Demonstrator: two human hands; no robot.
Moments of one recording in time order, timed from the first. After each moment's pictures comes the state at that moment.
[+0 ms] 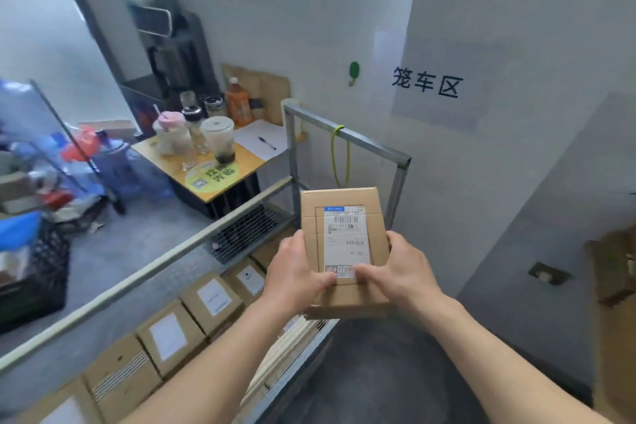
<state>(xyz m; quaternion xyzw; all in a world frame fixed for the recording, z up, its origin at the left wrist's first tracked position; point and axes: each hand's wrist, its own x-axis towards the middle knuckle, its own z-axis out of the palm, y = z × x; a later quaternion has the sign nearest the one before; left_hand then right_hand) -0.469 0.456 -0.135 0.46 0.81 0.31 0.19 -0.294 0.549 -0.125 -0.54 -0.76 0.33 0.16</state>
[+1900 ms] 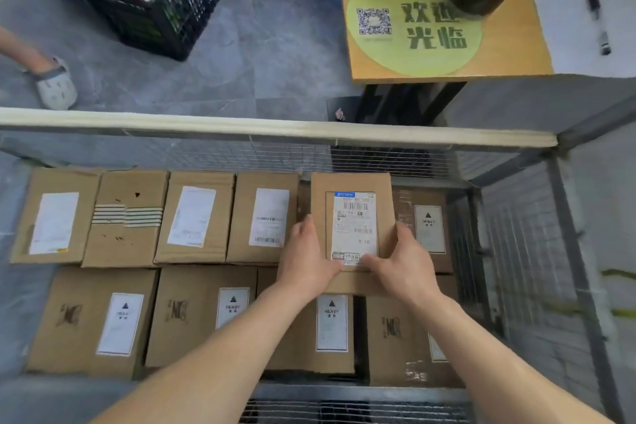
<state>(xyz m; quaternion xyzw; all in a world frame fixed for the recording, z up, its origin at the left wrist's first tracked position) -0.737 0.579 -0.513 -0.02 0.90 0.33 0.29 -0.689 0.747 -0.500 -0.30 -0.87 0.34 -0.19</state>
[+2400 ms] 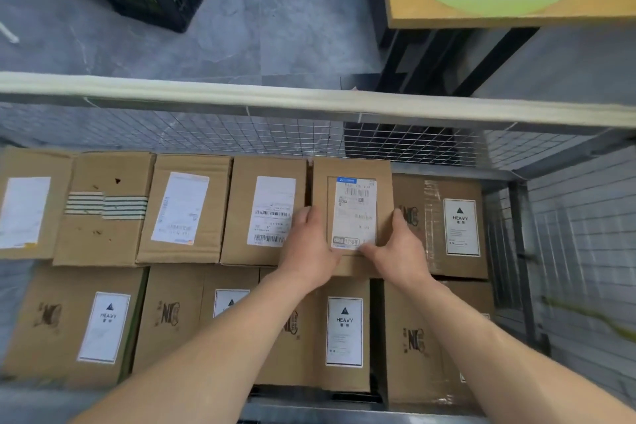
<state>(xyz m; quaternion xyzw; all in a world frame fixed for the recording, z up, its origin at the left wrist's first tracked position) -0.767 0.571 -0.598 0.02 0.91 0.27 0.31 -0.725 0.736 -0.611 -0.30 -0.85 0.37 -0.23</state>
